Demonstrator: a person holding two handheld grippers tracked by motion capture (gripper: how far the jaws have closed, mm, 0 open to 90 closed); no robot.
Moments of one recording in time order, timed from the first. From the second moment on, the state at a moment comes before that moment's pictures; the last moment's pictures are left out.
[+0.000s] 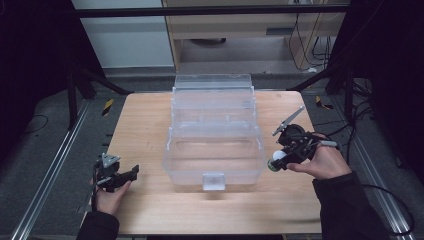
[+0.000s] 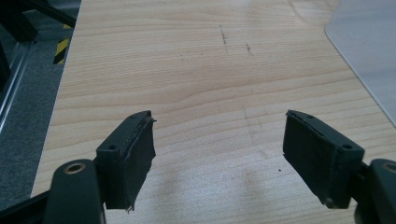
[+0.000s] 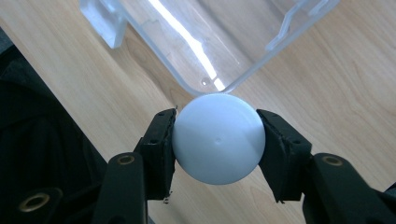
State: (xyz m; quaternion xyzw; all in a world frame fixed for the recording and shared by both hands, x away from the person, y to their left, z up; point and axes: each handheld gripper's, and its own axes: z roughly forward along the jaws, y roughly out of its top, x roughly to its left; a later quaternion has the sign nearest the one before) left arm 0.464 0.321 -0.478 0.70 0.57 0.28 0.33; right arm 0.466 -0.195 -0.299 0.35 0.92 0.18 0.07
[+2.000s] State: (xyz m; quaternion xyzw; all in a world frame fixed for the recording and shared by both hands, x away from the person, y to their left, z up) left arm 0.464 0.322 -0.478 0.70 0.57 0.27 0.33; right arm 0.526 -0.144 -0.379 0.31 0.94 0.15 0.03
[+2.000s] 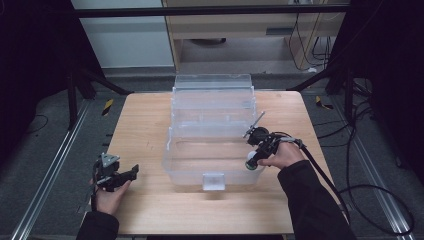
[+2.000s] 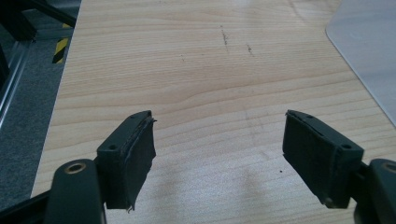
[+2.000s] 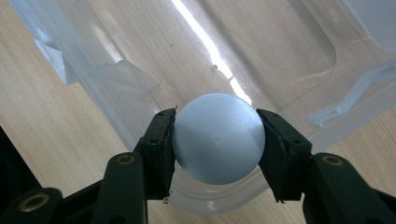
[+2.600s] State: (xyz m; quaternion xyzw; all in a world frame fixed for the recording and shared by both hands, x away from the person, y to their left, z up) left arm 0.465 0.322 -0.478 0.70 0.57 0.27 0.33; right arm 0.525 -0.143 -0.396 0.30 0.94 0.14 0.03
